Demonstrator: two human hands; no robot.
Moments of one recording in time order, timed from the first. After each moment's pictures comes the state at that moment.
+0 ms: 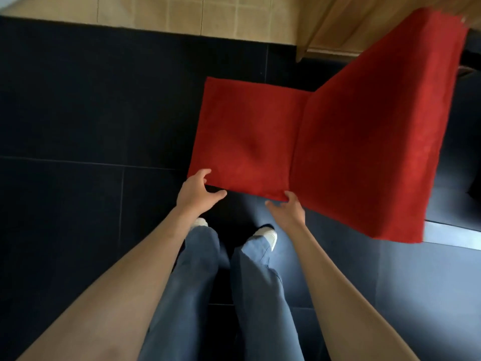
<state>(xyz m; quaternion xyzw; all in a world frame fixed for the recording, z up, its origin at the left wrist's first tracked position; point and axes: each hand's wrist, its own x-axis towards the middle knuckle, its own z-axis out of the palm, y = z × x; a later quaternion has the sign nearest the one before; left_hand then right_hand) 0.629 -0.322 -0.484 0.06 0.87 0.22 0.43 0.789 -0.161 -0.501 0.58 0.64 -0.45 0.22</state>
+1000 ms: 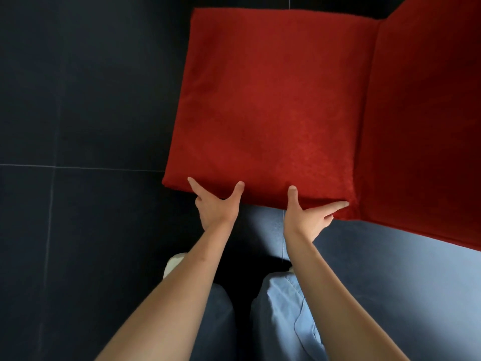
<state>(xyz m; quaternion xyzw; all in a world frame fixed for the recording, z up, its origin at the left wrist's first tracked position) 0.680 -0.308 -0.819 -0.21 0.84 0.37 0.34 0.770 -0.211 -0.810 0.76 0.47 -0.44 -0.09</state>
